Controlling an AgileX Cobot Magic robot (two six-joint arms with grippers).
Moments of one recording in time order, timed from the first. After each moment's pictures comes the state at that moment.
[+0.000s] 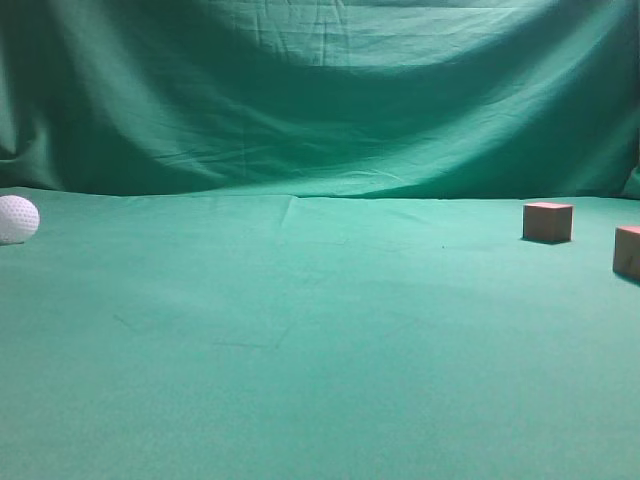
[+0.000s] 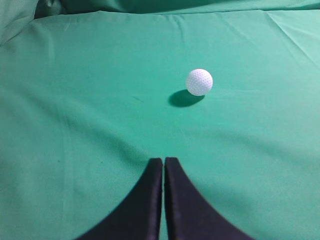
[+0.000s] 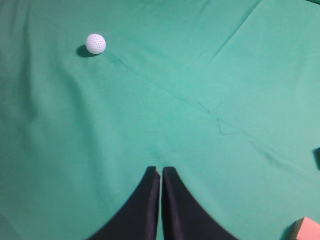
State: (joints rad) left arm -0.03 -0.02 0.02 0.19 0.36 -0.09; right arm 0.70 0.90 -0.75 0.19 0.56 -0.10
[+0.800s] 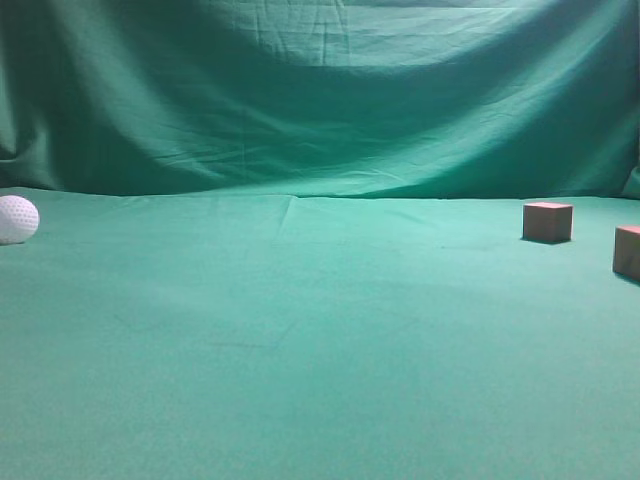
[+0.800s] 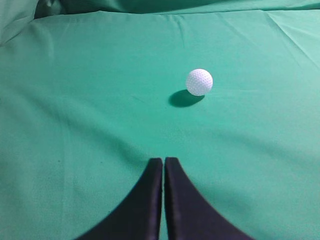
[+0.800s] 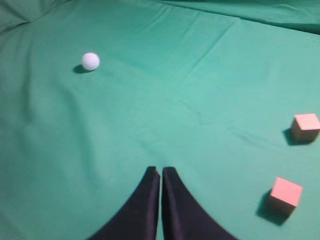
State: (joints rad) left arm -0.03 -0.02 0.02 0.19 0.36 -0.09; right arm 0.64 0.45 -0.44 0.09 0.52 0.01
